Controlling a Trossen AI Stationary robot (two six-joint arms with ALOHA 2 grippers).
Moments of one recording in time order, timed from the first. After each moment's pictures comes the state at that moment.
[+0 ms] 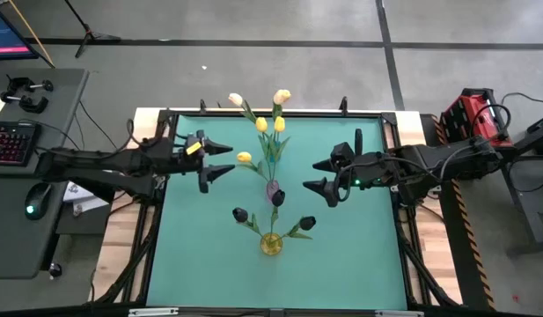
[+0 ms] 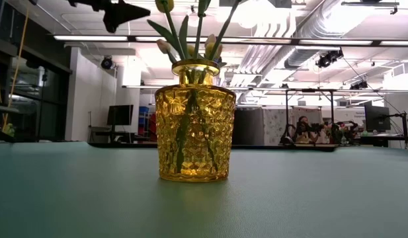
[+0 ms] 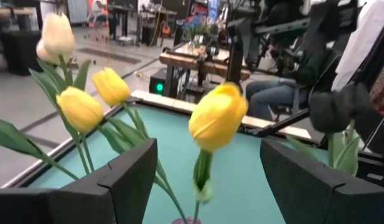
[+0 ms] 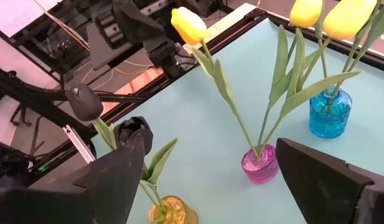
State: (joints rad) left arm 0.02 0.81 0.64 0.08 -0.17 -0.16; right arm 0.27 1.22 1.32 -0.62 0.41 0.71
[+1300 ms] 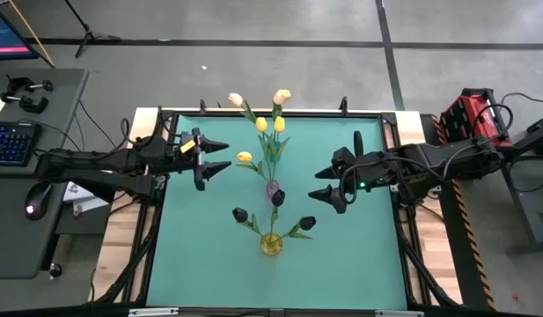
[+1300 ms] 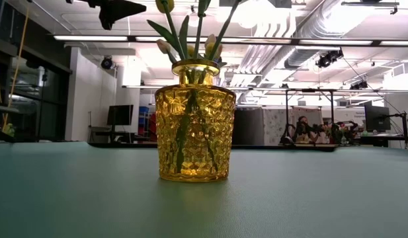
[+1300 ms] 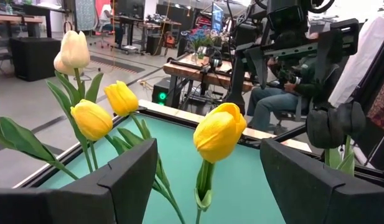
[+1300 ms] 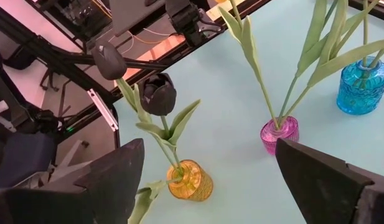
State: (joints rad) left arm 0.02 0.76 0.64 0.07 -0.19 -0.18; right arm 0.27 1.20 1.32 -0.68 0.25 0.70
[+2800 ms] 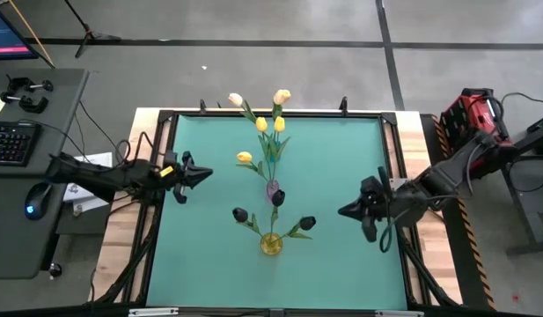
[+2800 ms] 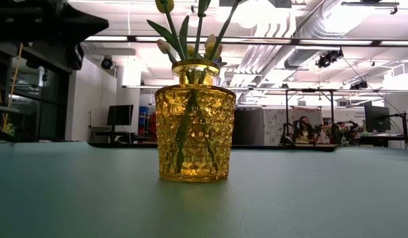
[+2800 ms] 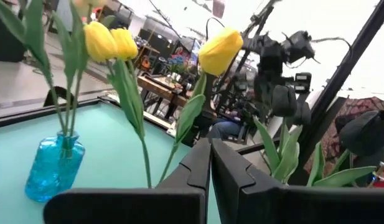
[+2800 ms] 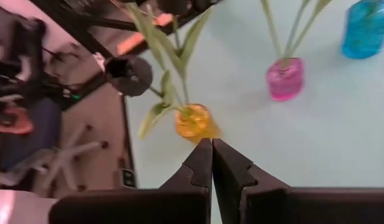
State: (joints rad) left arm -0.15 0.32 0.13 0.32 -0.30 -0.41; right arm 0.66 1.05 1.15 -0.79 0.53 0.97
